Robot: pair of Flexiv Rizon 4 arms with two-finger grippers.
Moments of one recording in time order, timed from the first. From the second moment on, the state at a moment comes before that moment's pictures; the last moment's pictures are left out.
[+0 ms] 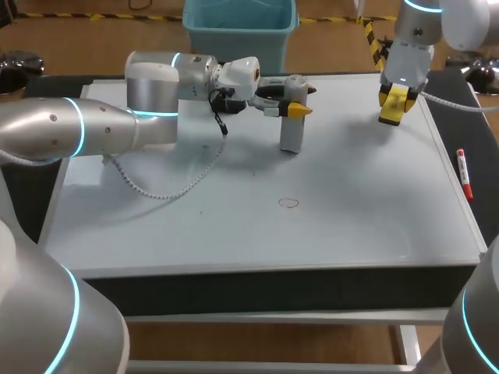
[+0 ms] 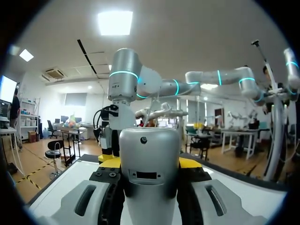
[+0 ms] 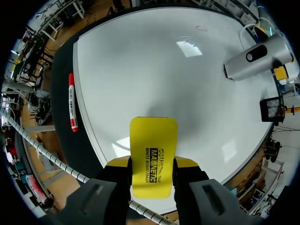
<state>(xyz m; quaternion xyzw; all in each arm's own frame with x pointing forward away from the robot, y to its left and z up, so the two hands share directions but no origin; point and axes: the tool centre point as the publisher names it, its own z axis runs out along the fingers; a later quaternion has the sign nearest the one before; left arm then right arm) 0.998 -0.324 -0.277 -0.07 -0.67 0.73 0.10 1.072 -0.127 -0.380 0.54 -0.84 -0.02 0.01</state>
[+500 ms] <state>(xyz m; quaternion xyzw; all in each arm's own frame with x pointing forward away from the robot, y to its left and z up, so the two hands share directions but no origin) 0.998 -0.324 -0.277 -0.07 -0.67 0.74 0.10 1.072 -0.127 -0.380 0.54 -0.84 -0.02 0.01</state>
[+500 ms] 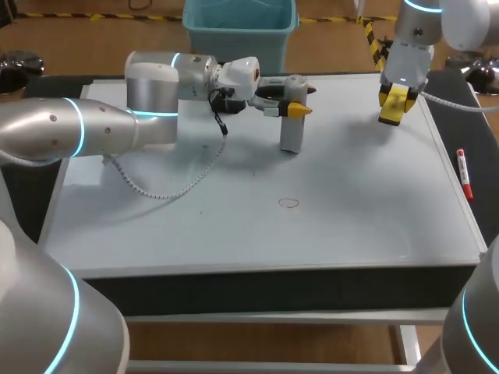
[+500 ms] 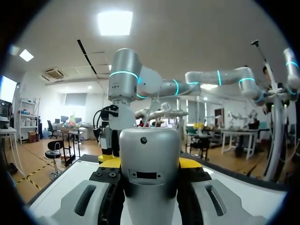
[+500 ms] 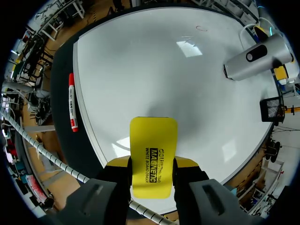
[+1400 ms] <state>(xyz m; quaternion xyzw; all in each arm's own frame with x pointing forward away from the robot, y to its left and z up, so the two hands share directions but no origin) 1.032 -0.225 -0.220 -0.05 -0.67 0.74 0.04 1.072 -0.127 -0.380 0.54 -0.84 -0.02 0.01</state>
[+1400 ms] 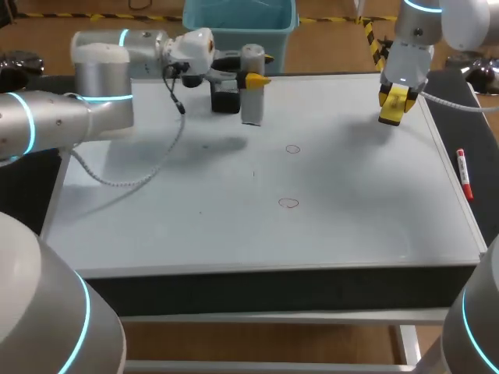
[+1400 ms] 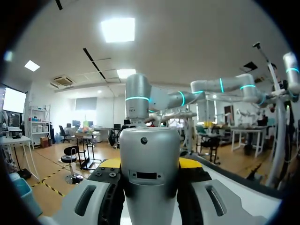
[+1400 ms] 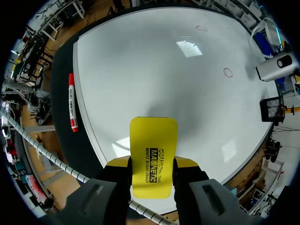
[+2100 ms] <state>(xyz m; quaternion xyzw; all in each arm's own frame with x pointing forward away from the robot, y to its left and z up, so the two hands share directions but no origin) 1.030 -0.102 -0.226 0.03 -0.68 0.73 -0.04 1.072 -0.127 -0.380 0.54 -0.84 -0.02 0.01</state>
